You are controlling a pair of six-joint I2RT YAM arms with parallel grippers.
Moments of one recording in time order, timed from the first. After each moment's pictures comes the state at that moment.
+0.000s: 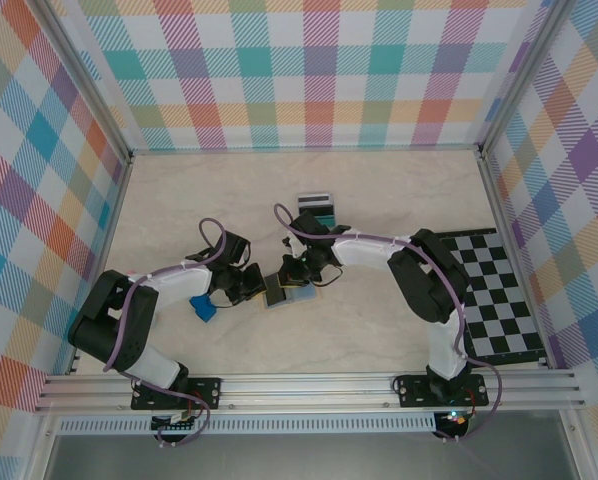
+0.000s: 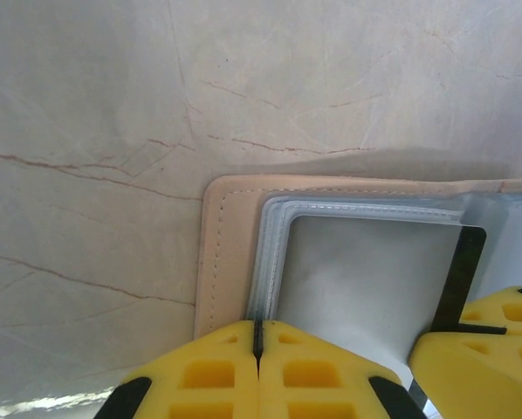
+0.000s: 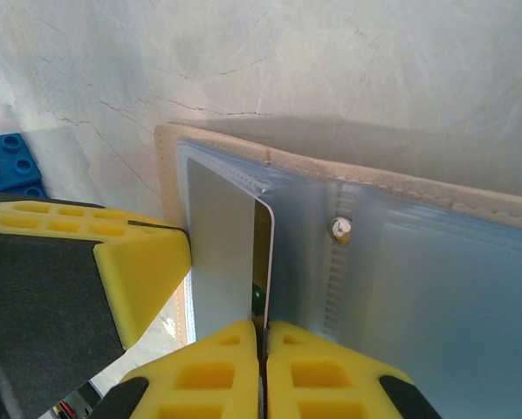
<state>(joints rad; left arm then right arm) -0.44 1.53 0.69 -0.30 0.32 -0.87 0.79 1.99 1.28 -0.42 -0.50 0.66</state>
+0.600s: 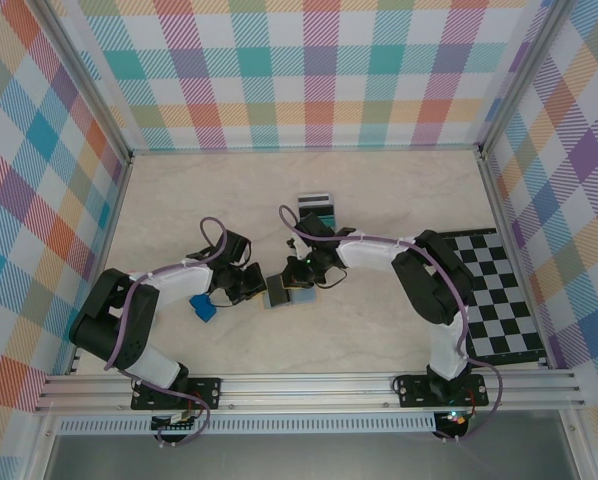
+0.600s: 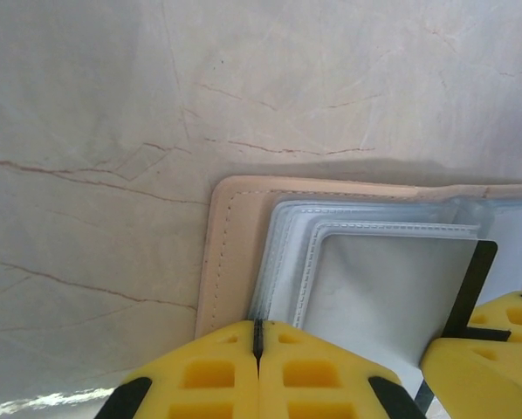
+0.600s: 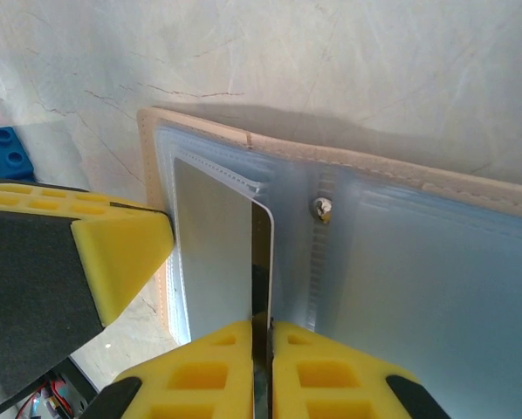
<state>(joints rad) -0.44 1.54 0.71 -0.32 0.32 -0.86 0.77 1.96 1.22 -0.40 -0.51 0.66</state>
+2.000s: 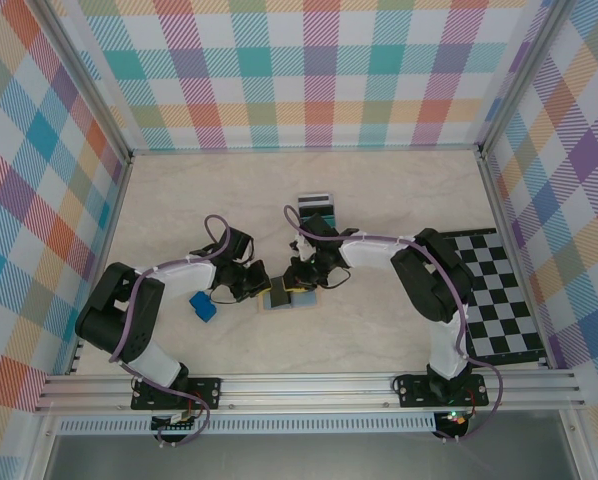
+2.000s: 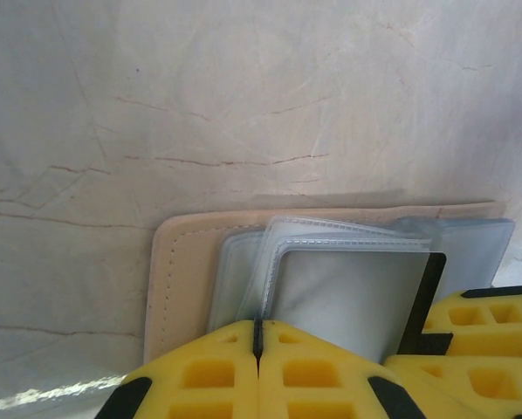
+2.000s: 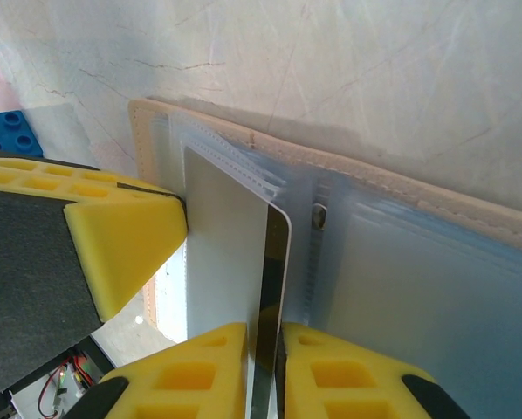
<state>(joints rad) -0.44 1.58 0.74 -0.30 0.38 -0.85 0.75 1.97 1.19 -0.37 -0.60 0.66</state>
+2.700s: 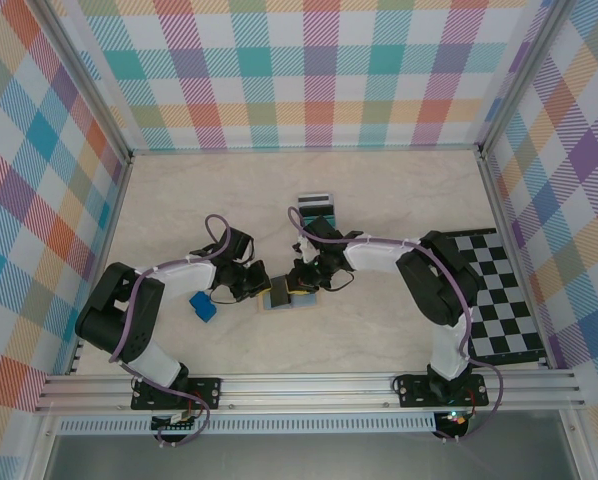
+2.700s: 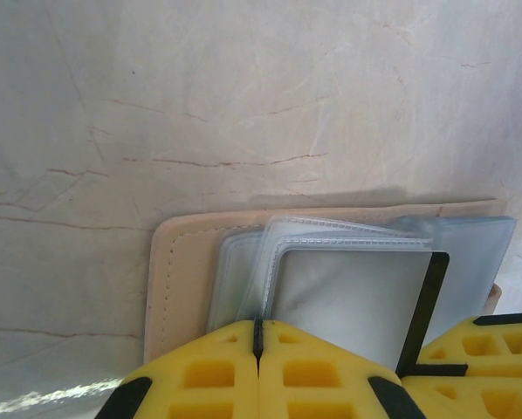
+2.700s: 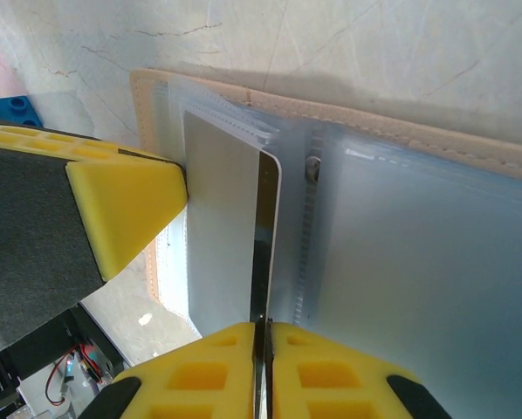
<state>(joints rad) -0.44 1.58 0.74 -0.30 0.37 -0.84 0.74 1.93 1.14 -0.35 -0.61 0.68</state>
